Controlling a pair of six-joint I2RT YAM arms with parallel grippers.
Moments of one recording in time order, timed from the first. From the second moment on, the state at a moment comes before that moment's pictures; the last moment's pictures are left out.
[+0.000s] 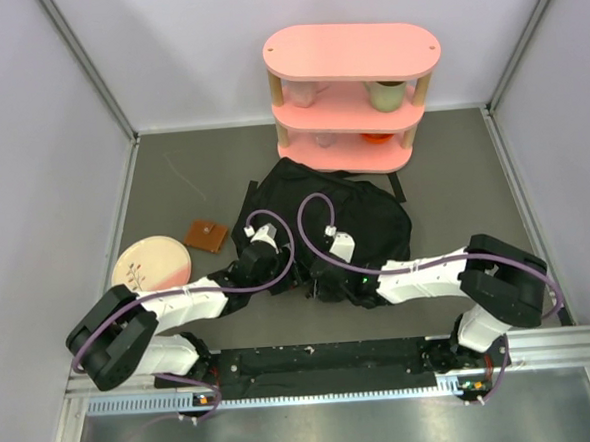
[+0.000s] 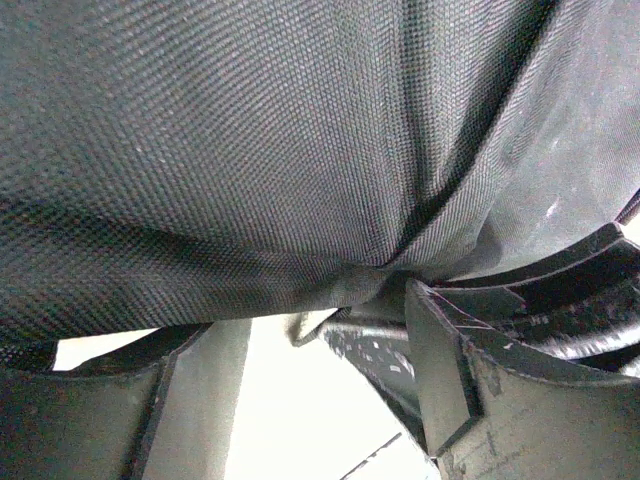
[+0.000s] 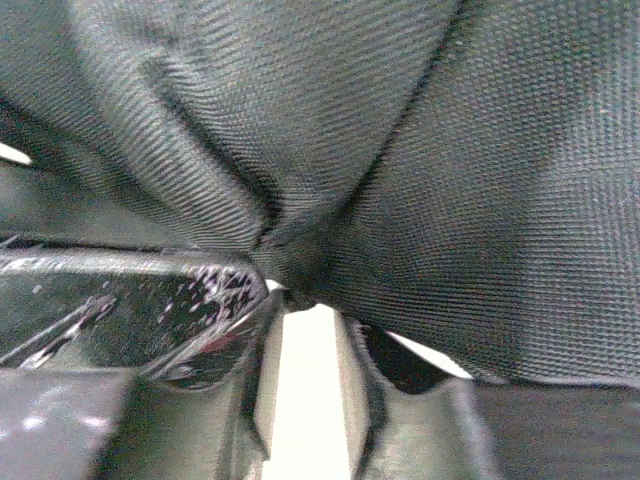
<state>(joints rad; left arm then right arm) -0.79 1.30 0.42 0.20 0.05 -1.00 1.14 1.58 0.71 -0.04 0.32 1.06</state>
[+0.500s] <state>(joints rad) -0.80 1.30 0.42 0.20 0.08 -1.00 1.14 1.54 0.66 -0.05 0.35 1.16</state>
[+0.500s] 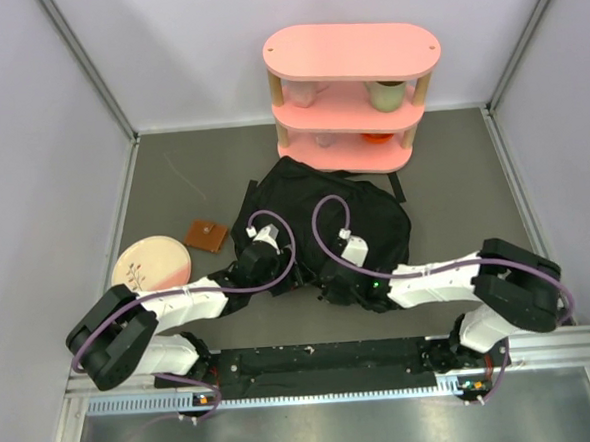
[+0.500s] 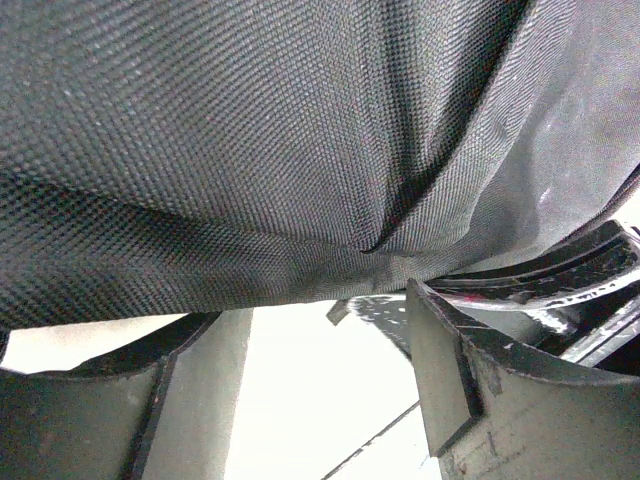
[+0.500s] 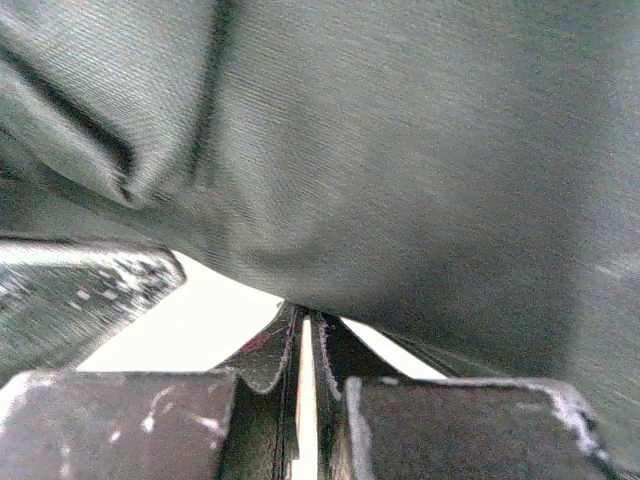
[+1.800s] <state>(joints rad) -0.80 1.43 0.45 0.30 0.07 -1.06 1.14 1.55 0.71 -0.16 0.41 0.98</state>
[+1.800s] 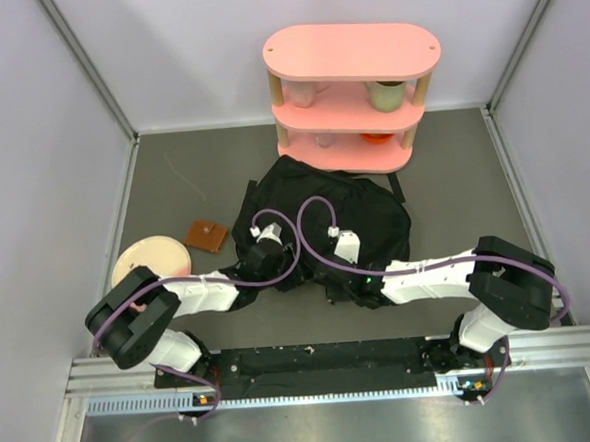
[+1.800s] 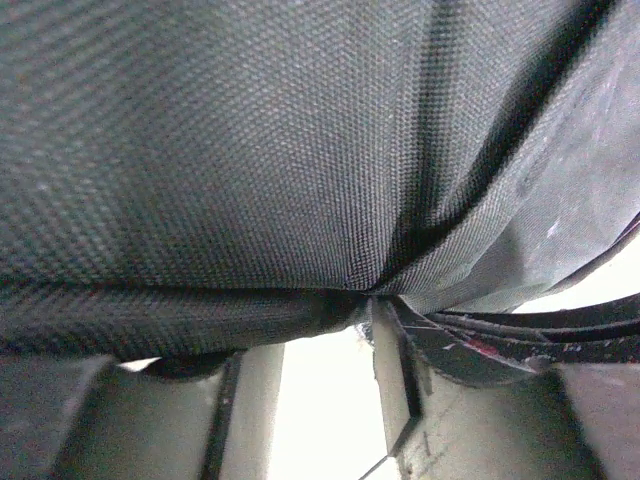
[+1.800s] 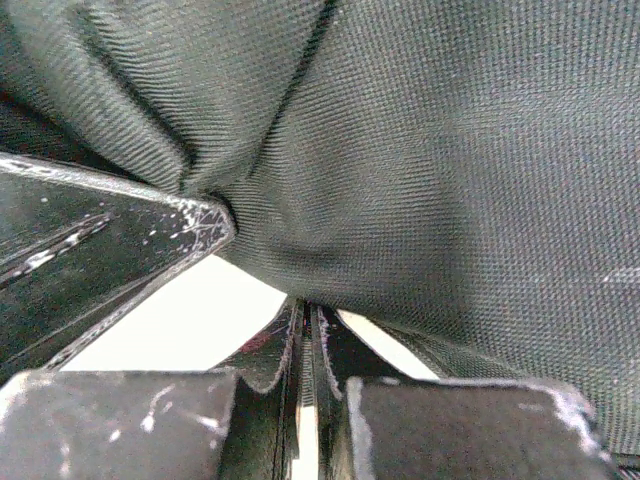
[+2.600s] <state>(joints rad) -0.76 1.29 0.44 0.17 0.01 -1.02 1.14 1.36 0.55 -0.16 0.37 0.98</state>
